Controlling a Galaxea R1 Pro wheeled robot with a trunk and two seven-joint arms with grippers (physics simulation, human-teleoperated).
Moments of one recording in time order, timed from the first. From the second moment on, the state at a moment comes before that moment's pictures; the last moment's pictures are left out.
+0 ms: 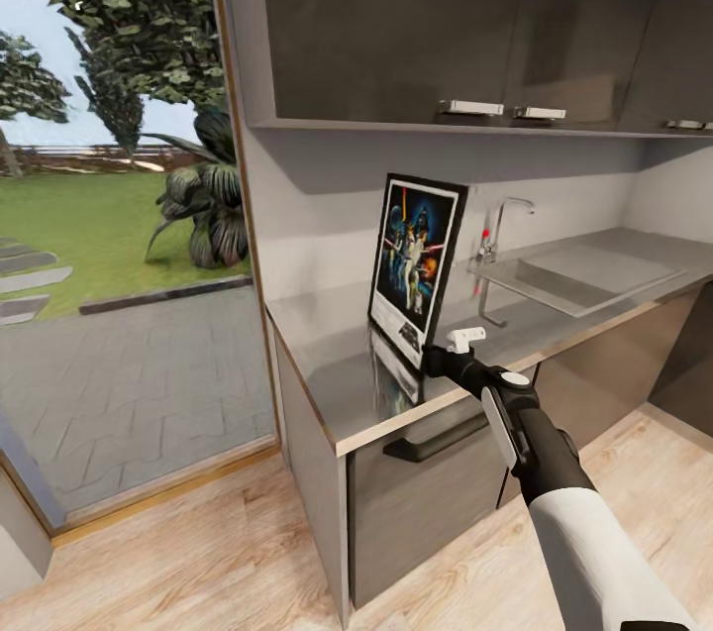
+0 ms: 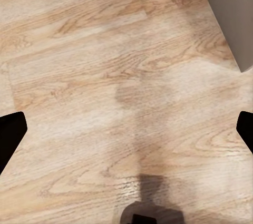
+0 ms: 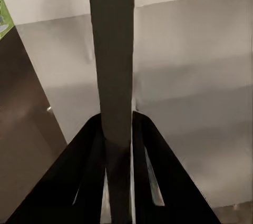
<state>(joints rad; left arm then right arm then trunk) 0.07 0.03 0.20 -0.76 0.00 -0.01 -0.01 -0.73 0.02 -0.03 -1.01 0.01 0.36 0.38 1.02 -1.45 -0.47</state>
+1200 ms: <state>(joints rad) 0.07 0.04 0.20 -0.77 0.00 -0.01 -0.01 -0.73 0.02 -0.03 -1.10 0.01 0.38 0.38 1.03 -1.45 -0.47</state>
